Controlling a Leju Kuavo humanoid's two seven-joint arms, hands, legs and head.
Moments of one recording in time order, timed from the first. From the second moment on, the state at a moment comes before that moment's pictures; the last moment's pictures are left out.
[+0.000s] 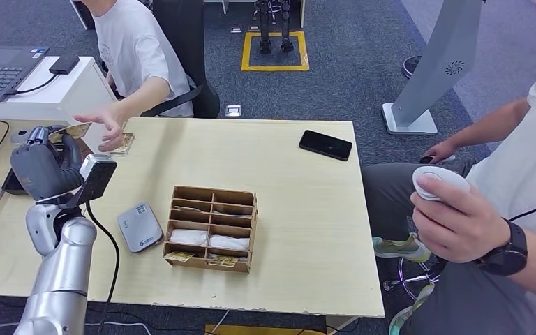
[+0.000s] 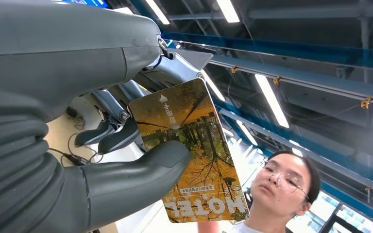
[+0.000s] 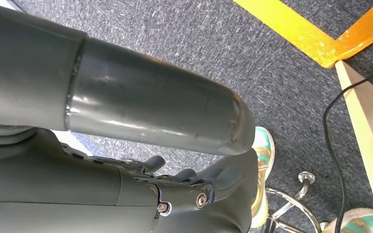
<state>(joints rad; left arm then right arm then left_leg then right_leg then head) -0.41 0.07 0.16 -1.24 -0.88 0.69 -0.50 -0.12 0.08 -0.69 -0.21 1.54 -0.44 -0.14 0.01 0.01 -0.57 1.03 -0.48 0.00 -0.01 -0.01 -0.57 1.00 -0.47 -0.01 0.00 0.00</state>
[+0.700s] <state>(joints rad) -0.41 0.06 0.16 -1.22 -0.90 0.69 -0.51 -0.12 0.08 -0.69 -0.21 1.54 -0.44 -0.14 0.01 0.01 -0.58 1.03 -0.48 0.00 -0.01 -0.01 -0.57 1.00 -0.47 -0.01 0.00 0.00</state>
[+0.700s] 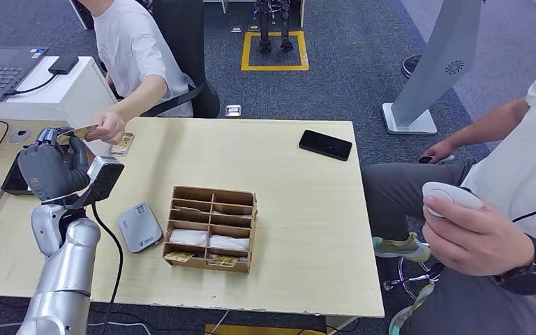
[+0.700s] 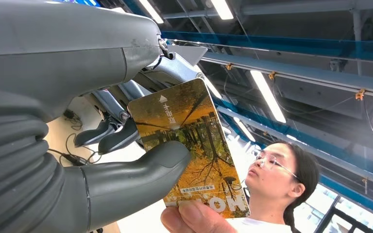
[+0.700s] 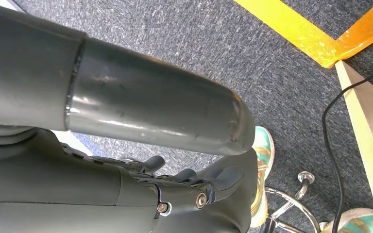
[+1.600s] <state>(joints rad) -0.36 0.11 0.14 -1.27 -0.58 0.58 -0.45 -0.11 0.08 -0.69 -0.21 1.53 -0.45 -0.13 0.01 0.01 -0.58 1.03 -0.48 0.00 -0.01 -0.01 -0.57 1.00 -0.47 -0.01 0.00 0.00</state>
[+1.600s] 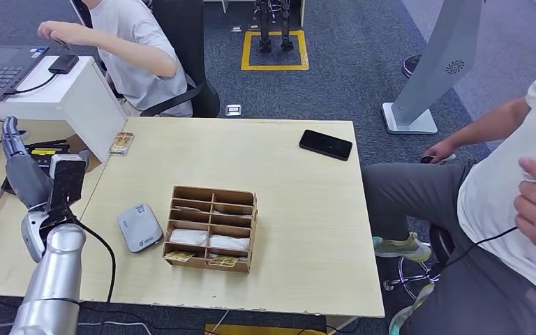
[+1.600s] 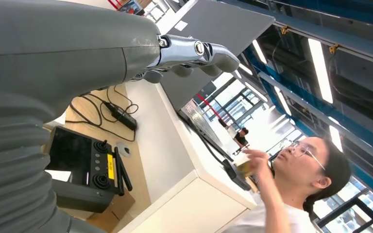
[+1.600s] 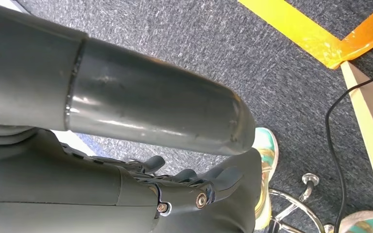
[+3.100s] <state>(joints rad) -0.12 0.27 -0.61 -1.57 -1.13 0.39 -0.34 -0.09 0.06 -0.69 -0.22 1.49 -0.46 -0.16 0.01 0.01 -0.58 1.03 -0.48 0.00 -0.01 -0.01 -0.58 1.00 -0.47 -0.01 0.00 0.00</state>
